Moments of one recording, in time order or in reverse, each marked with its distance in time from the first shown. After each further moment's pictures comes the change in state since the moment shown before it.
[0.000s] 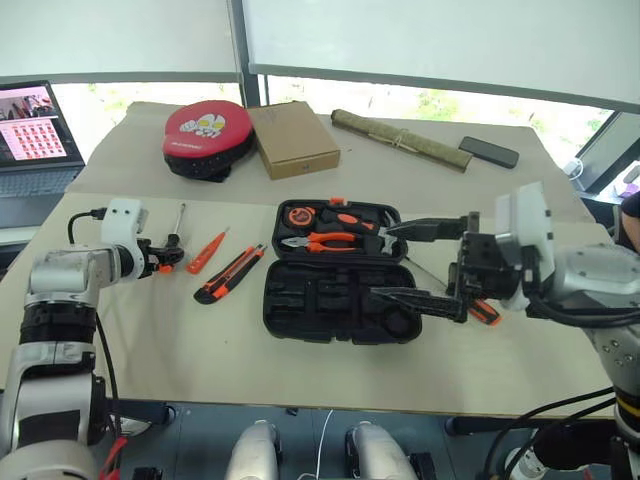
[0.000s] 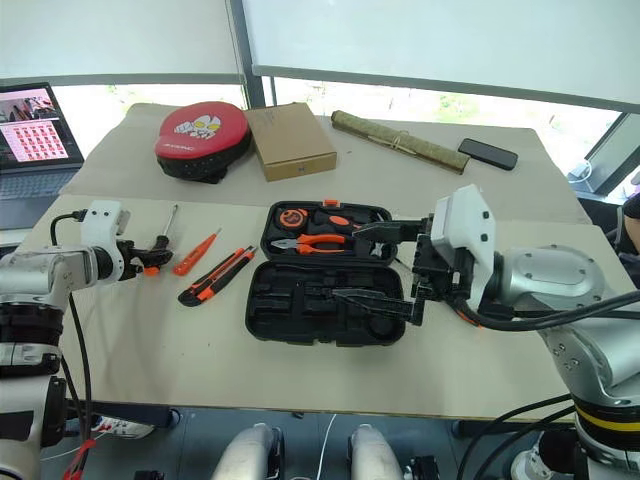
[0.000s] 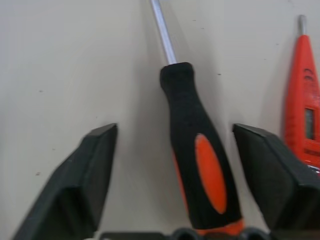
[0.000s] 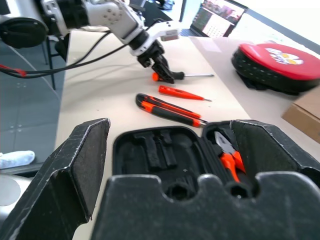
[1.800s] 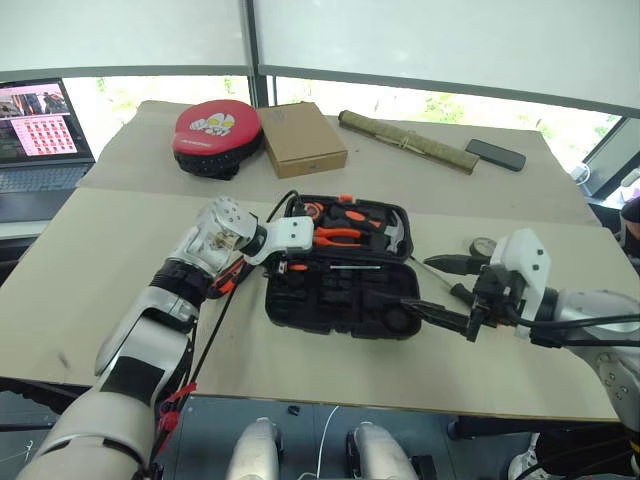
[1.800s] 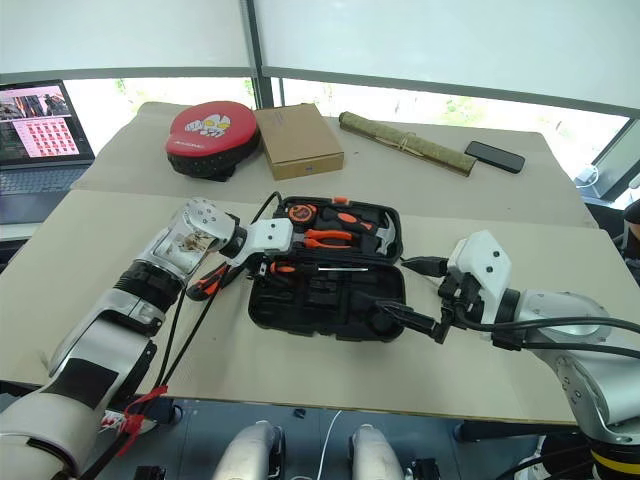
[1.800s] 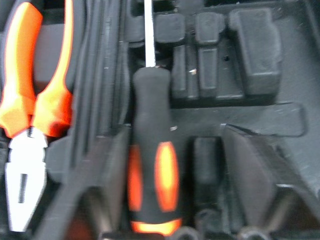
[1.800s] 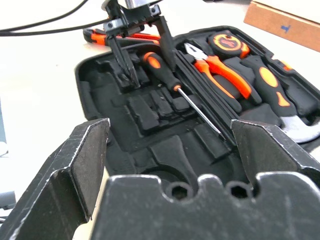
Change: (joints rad) left arm -0.312 -0.313 -0.500 0.162 0.389 -0.843 -0.840; right arm 0.286 -0.014 -0.086 0.042 -0.135 0.005 -0.075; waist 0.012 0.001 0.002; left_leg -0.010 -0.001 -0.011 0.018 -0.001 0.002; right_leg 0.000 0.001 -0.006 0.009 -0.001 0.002
